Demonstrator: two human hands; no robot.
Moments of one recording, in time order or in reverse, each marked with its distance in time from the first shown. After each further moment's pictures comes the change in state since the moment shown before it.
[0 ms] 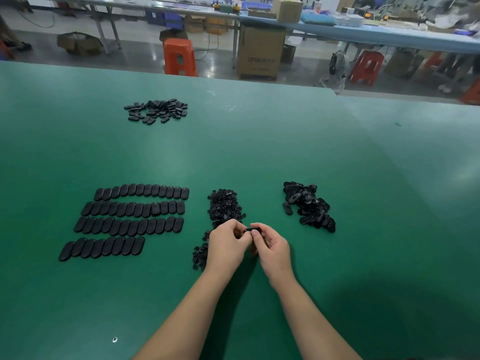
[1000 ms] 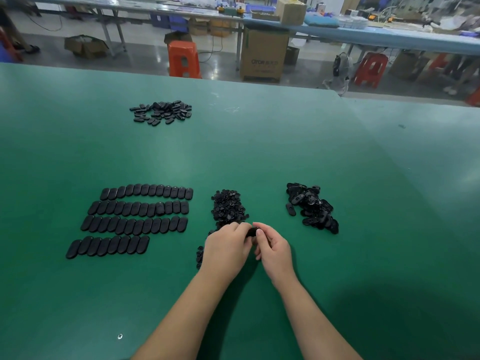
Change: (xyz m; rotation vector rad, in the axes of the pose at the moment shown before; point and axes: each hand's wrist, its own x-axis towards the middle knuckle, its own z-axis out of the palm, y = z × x) left_hand -0.008 -0.009 -0.013 0.498 0.108 0.511; right_hand -0.001 -0.005 0.001 -0.089 -0.017 0.007
